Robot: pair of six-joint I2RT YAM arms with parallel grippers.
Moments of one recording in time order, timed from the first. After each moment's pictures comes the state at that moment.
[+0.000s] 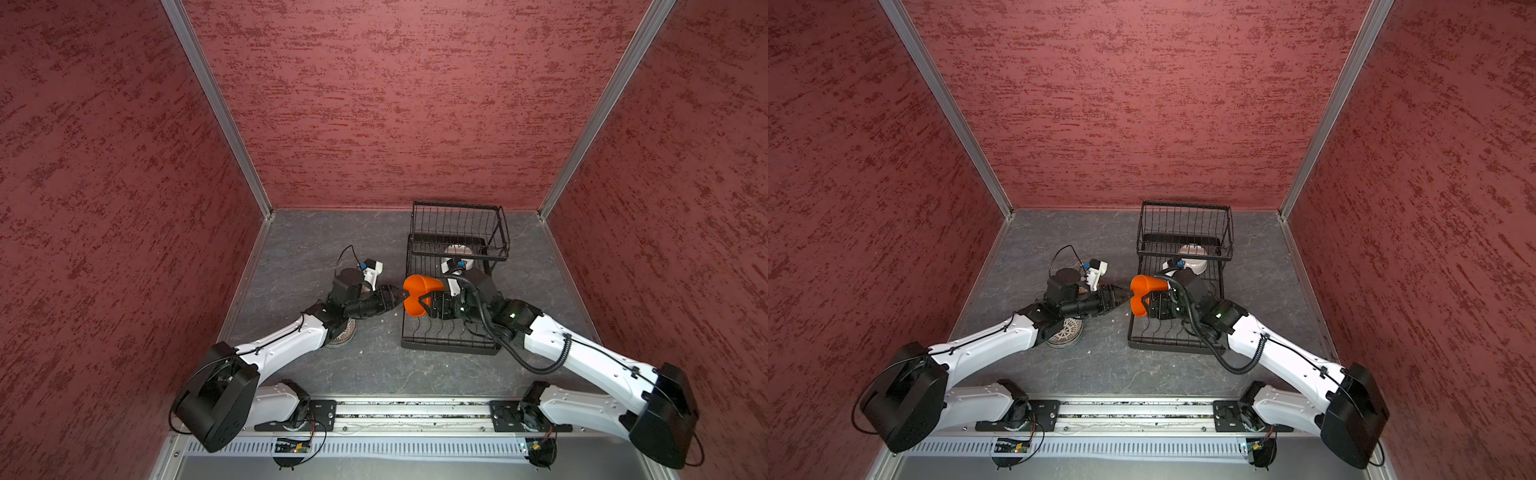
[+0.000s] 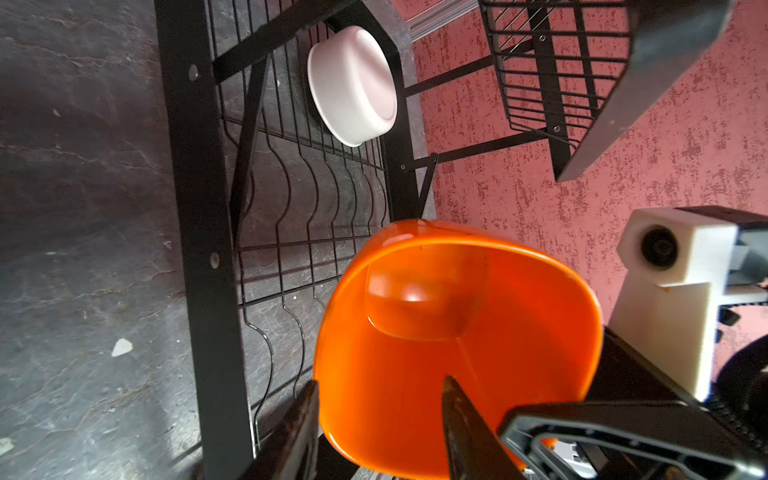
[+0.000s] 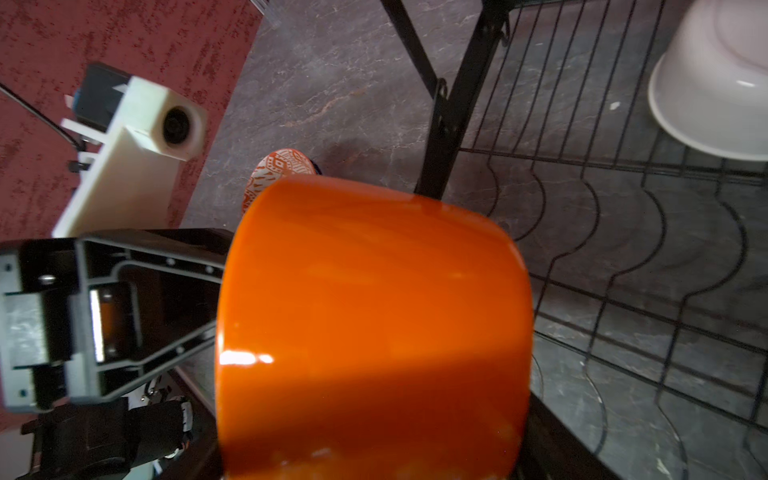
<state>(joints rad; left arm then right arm) -0.59 1.27 0.61 0.23 0.50 -0.98 0.77 1.15 0.84 -0.36 -0.04 0.65</state>
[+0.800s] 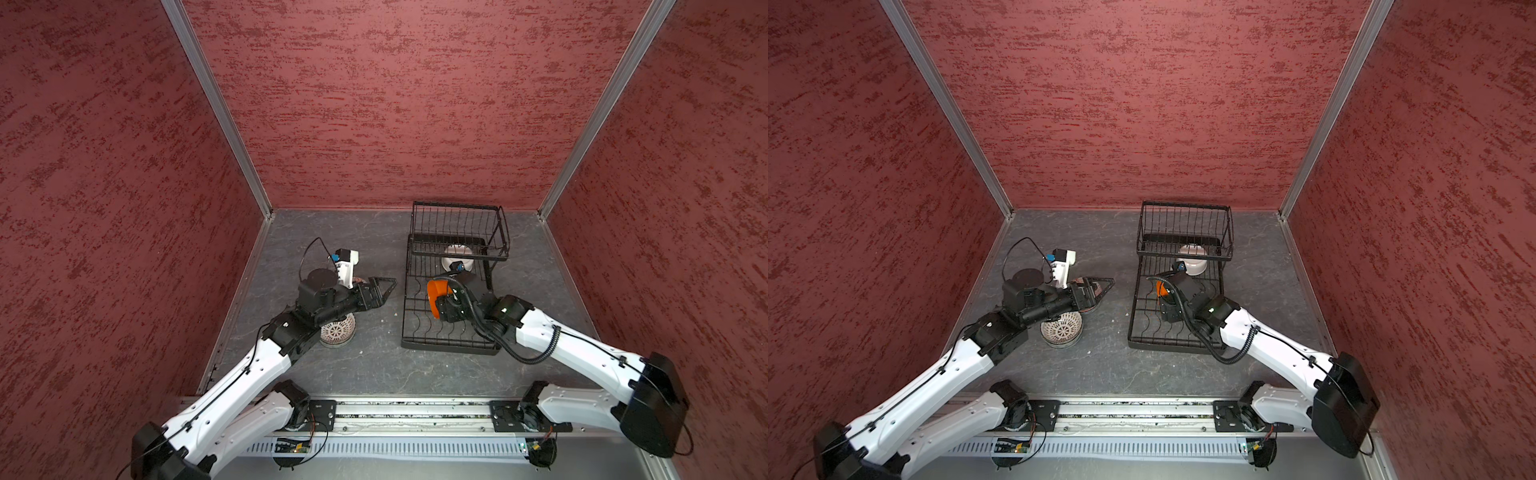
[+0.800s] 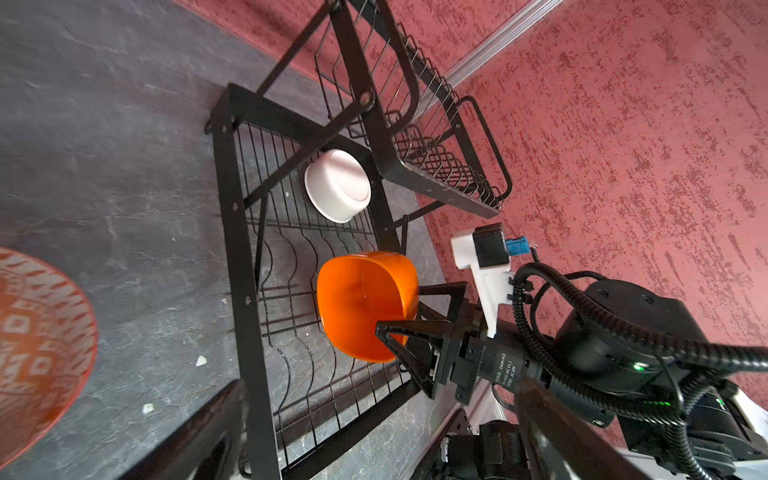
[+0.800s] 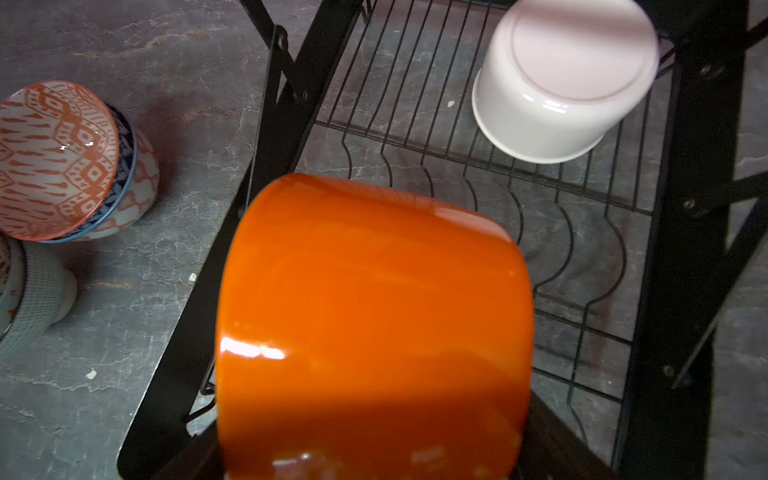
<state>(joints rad) -0.58 0.82 0.72 -0.22 0.26 -0.79 0.77 1.23 0.88 -0.54 0.25 0.46</state>
